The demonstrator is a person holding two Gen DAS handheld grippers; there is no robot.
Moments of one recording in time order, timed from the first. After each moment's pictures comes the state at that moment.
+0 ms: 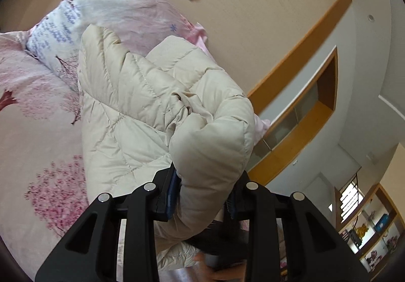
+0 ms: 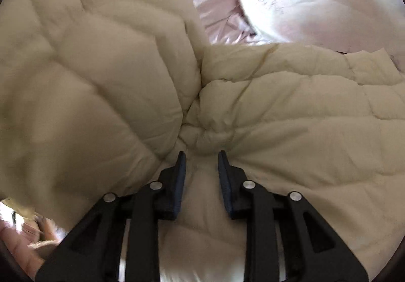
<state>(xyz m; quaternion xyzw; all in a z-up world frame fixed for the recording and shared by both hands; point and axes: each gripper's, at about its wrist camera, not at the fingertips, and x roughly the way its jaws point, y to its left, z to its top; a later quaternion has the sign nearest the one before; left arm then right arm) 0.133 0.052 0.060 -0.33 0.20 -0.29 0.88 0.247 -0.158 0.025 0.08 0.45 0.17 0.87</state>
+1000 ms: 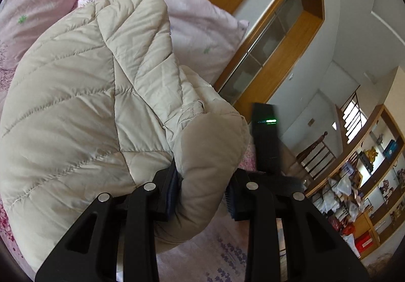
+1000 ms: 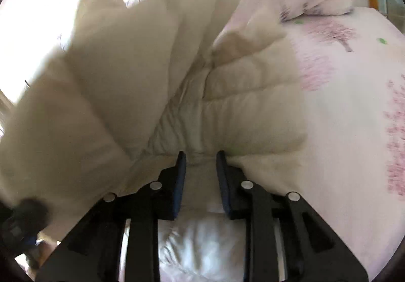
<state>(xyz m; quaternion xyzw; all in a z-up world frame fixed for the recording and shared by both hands) 0.143 -0.150 0.030 -0.15 0.33 -0.39 0.84 0.199 -0.346 0.020 0.22 0.43 0.11 0.87</state>
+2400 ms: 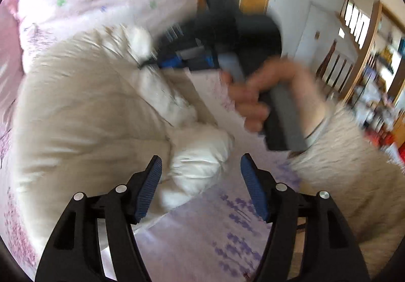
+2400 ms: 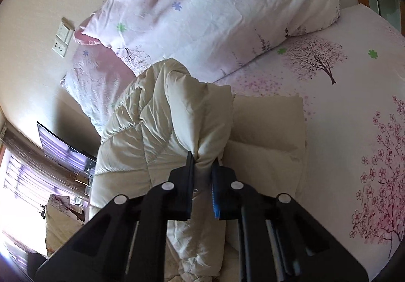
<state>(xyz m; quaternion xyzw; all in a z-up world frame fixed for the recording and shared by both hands) 0.075 -0.195 0.052 0.10 0.36 -0.42 0.83 0.242 -0.407 0.053 0.29 0.42 0.11 0.85</state>
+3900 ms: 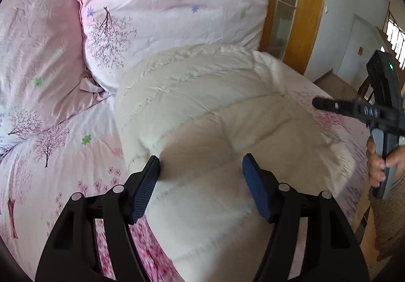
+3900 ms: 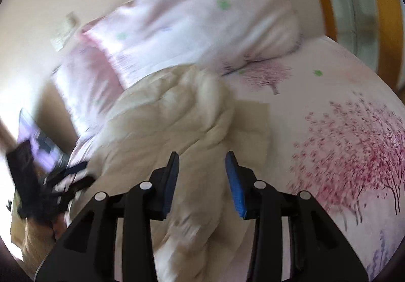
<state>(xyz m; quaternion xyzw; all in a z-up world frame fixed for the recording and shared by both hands) 0.165 -0.144 0.047 0.10 0.37 -0.30 0.87 0.141 -0.406 0.066 0.20 0.36 0.05 0.91</state>
